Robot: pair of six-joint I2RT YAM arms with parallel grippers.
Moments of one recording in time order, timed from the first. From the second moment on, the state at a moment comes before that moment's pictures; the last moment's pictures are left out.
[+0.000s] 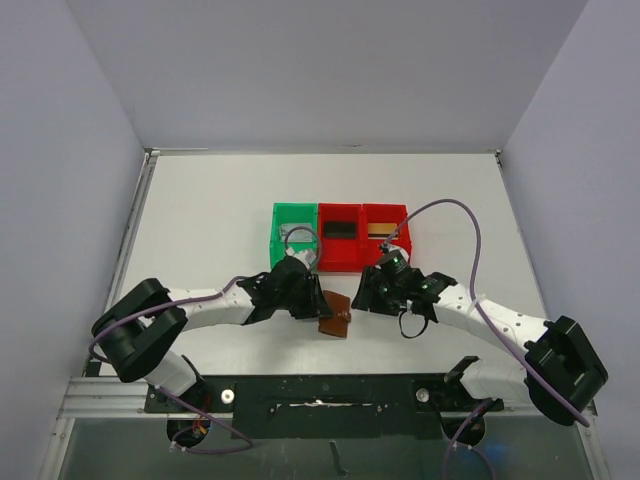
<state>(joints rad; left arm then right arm) -0.86 1.53 0.64 0.10 0.17 -0.93 0.70 1.20 0.64 -0.40 -0.03 0.80</state>
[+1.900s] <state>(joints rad) -0.88 1.24 0.66 -0.16 -0.15 -0.97 0.76 1.30 0.66 -0.33 -0.07 0.80</state>
